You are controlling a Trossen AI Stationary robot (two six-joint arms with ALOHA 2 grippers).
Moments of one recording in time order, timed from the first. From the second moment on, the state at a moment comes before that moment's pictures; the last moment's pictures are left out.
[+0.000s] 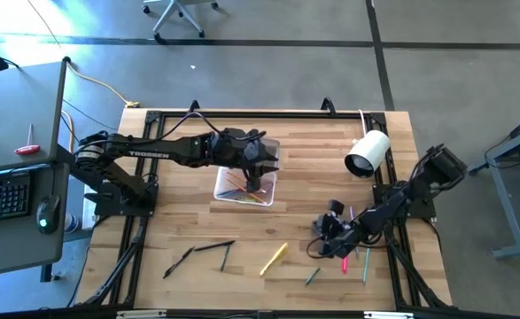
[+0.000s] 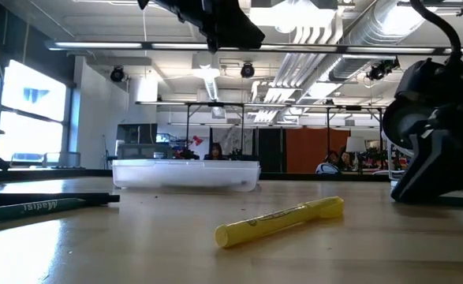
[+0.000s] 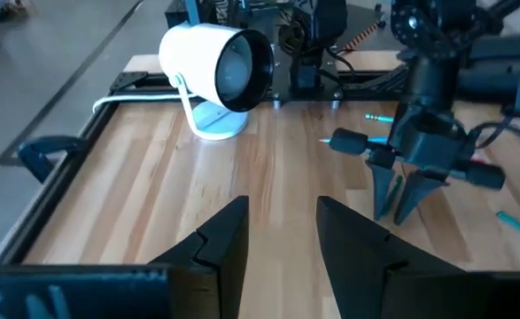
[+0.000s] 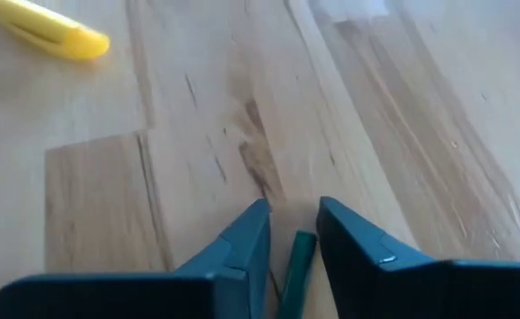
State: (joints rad) left arm 0.10 1.53 1.22 -0.11 0.02 0.07; right arm 0.61 1.65 0.48 0.00 0.57 0.77
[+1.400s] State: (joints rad) left arm 0.09 1.00 1.22 -0.88 -0.10 -0.19; right arm 0.13 1.64 0.93 0.07 0.07 -0.10
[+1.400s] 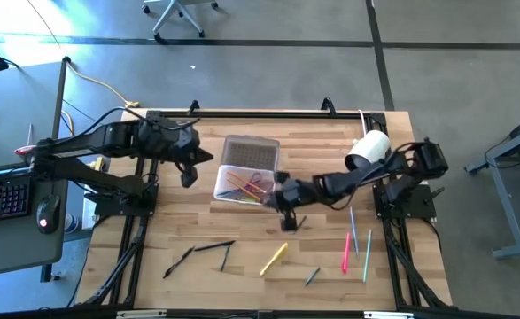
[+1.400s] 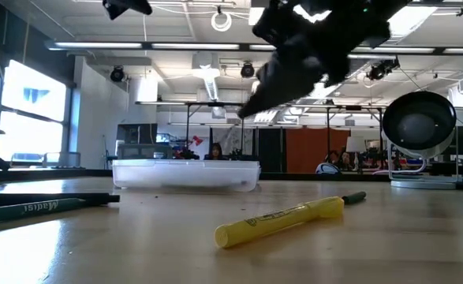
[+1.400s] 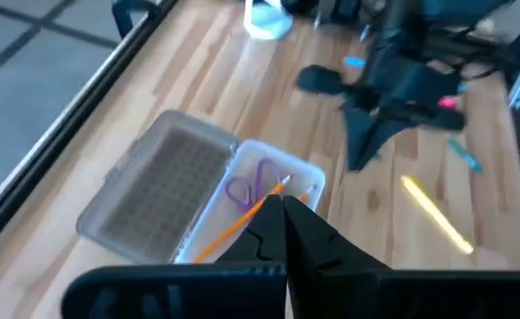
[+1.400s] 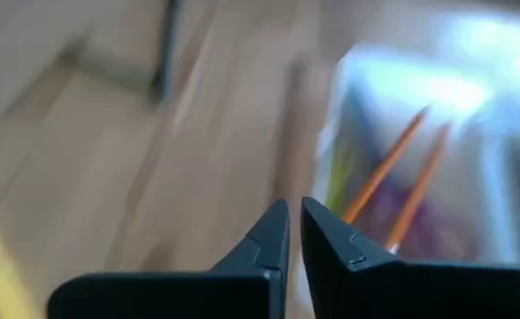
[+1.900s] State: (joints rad) left arm 0.09 1.05 1.22 -0.88 -0.08 -0.24; right arm 0.32 1.61 0.79 -0.16 -0.03 -0.13
